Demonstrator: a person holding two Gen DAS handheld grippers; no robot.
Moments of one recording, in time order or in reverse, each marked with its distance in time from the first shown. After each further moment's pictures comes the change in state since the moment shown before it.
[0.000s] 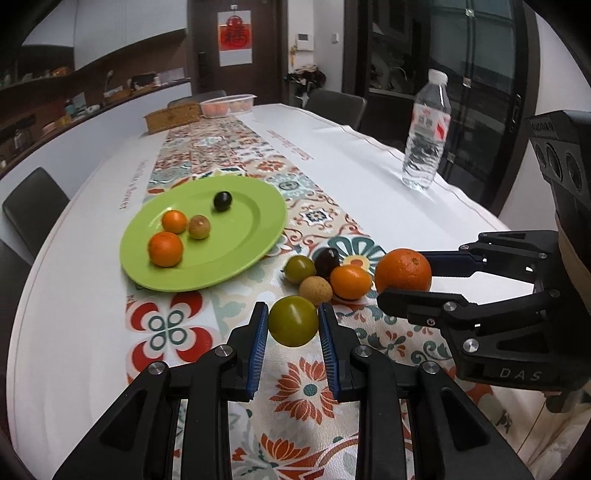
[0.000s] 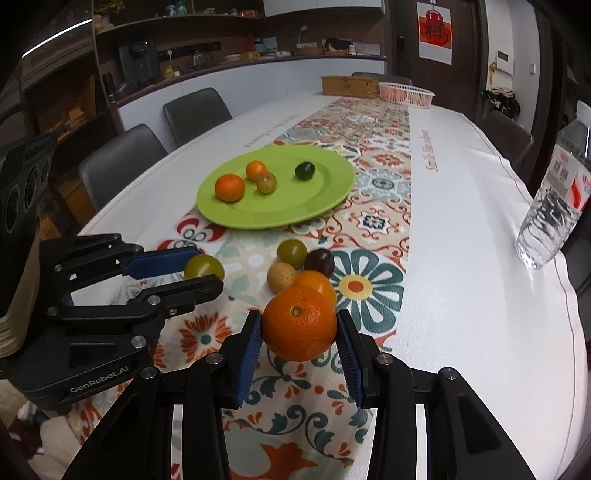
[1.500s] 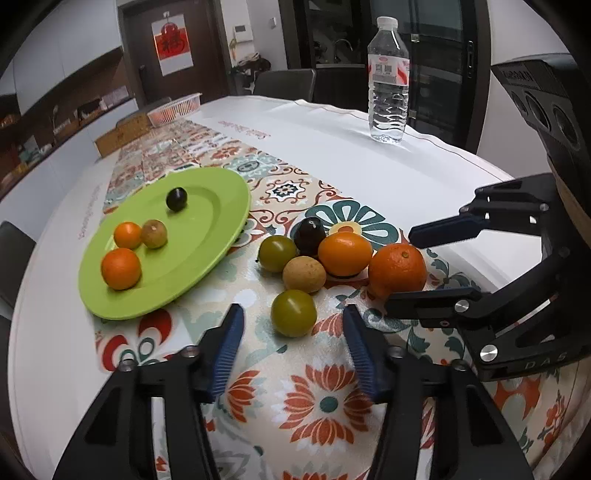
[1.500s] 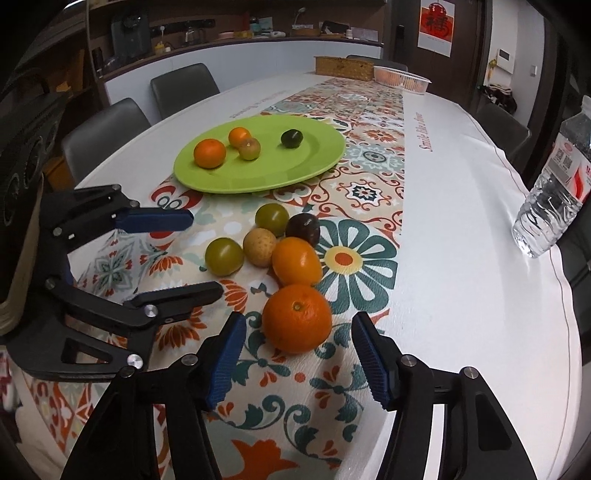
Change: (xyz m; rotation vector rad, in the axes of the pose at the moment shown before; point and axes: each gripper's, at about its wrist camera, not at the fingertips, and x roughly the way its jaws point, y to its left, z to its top) left arm 0.053 -0.008 -0.011 0.237 0.059 -0.094; right arm 0.028 -0.004 -0.016 -0.020 0.096 -0.074
